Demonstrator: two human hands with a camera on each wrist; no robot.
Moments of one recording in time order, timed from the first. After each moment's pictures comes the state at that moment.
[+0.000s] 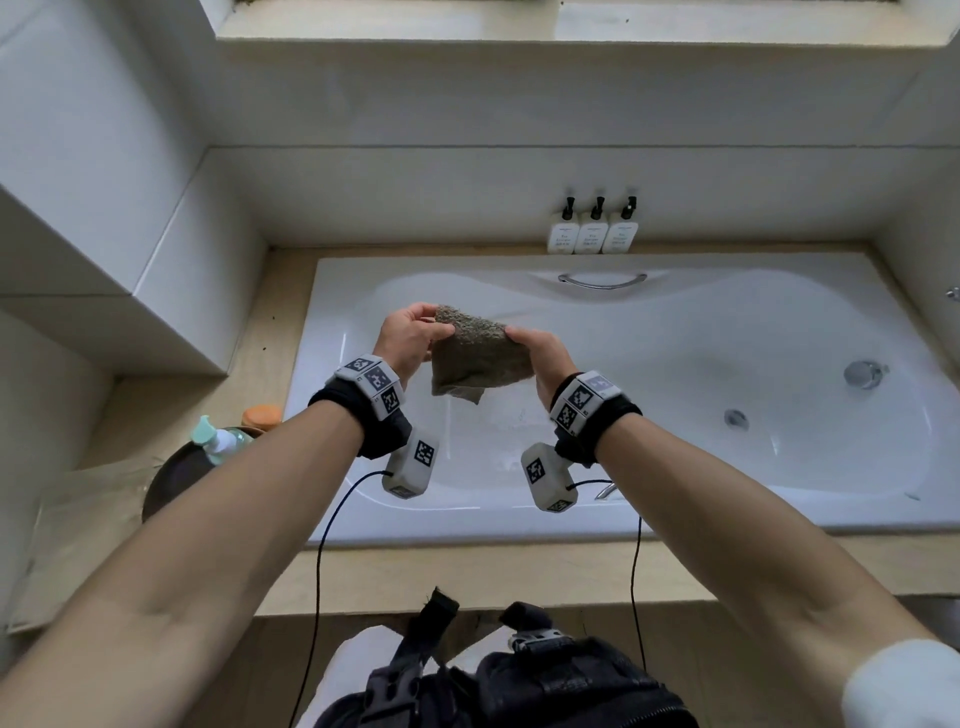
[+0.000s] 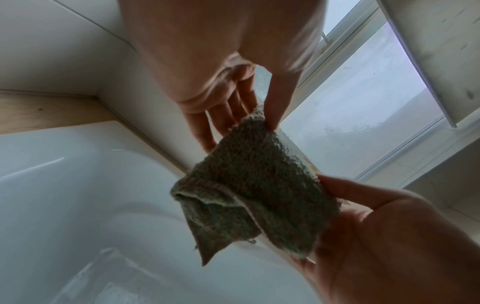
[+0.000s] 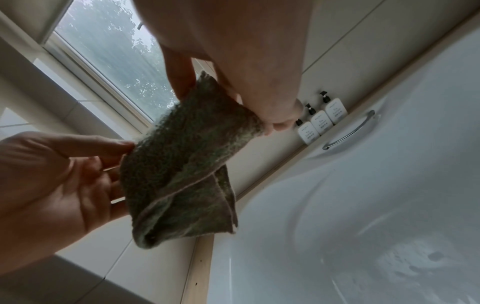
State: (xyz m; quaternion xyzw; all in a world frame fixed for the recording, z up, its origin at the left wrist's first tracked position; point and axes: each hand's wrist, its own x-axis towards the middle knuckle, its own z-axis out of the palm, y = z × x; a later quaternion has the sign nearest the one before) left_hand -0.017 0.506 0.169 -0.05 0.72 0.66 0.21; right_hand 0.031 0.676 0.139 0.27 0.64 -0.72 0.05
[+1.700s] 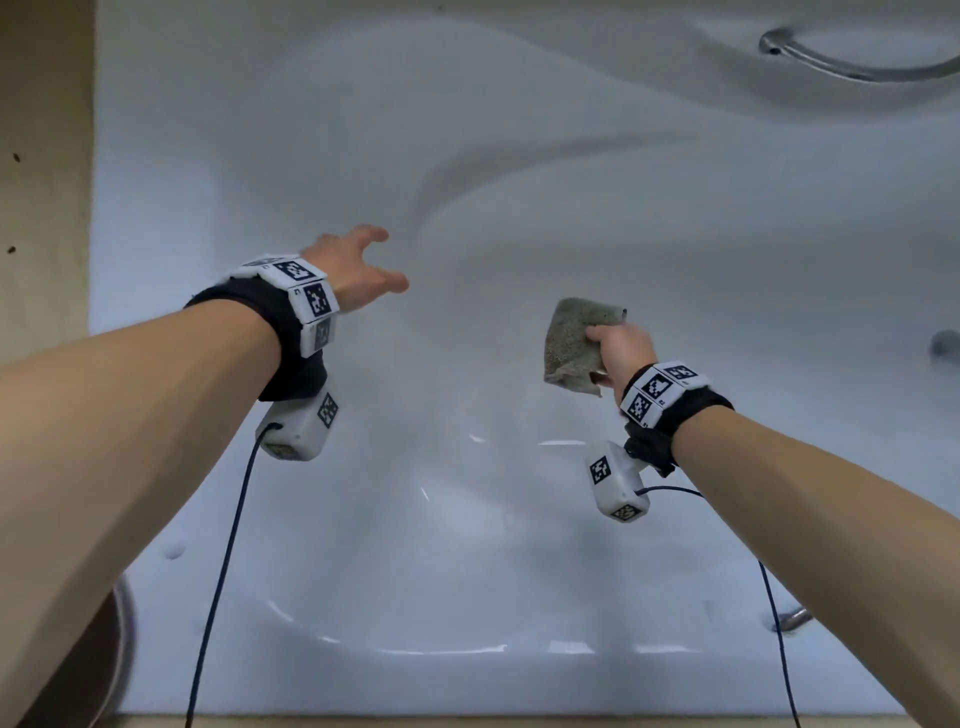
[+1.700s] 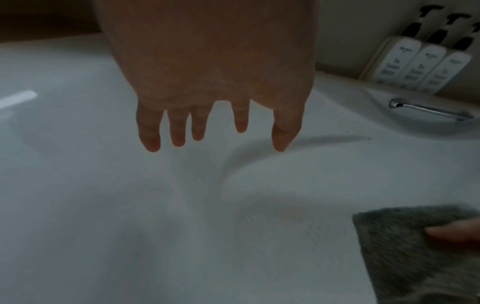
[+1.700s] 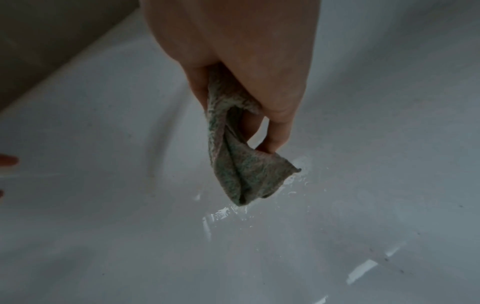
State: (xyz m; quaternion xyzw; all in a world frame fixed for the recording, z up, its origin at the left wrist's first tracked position) left_hand -0.305 0.474 -0.244 -0.02 0.92 0.12 0.38; right_hand -0.170 0.744 -0.312 0.52 0.62 -0.56 0.19
